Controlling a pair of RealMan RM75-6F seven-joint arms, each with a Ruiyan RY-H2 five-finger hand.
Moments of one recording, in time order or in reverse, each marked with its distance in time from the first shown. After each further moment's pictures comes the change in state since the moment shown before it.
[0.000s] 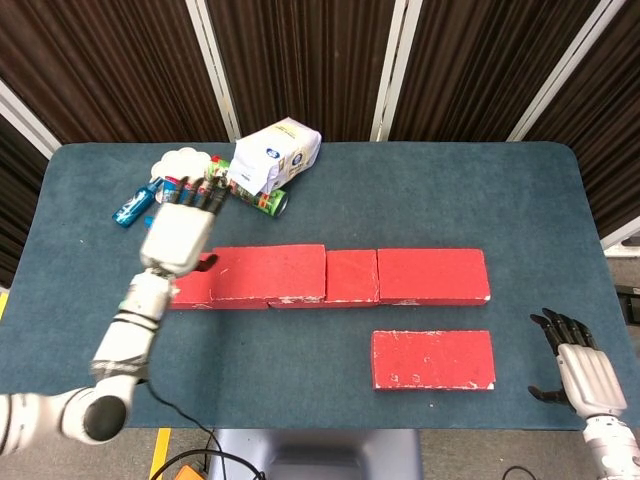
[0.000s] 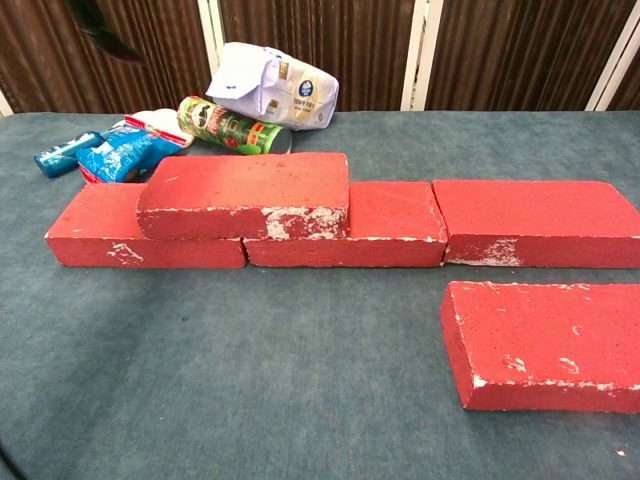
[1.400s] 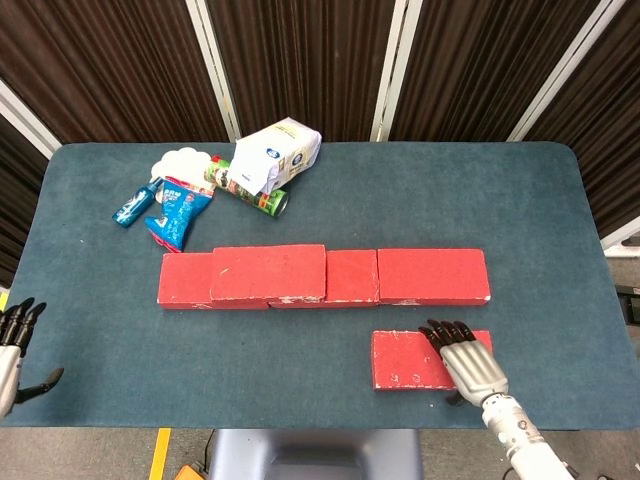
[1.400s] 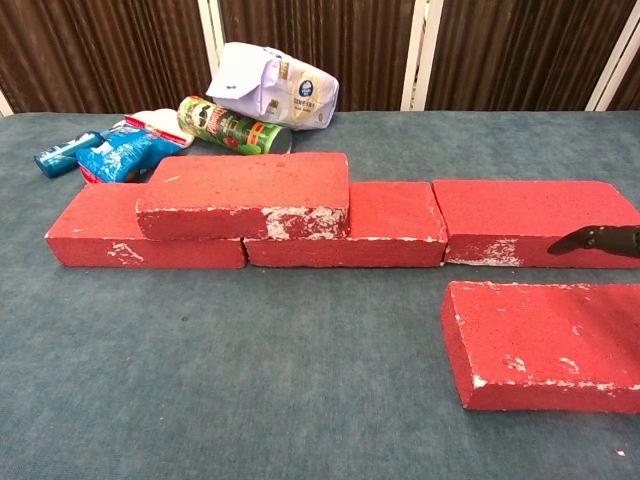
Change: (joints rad) left arm 0.847 -0.012 0.305 0.348 0.727 0.316 -0.670; right arm 0.314 -0.147 -0.011 -0.222 0.299 -0.237 -0.550
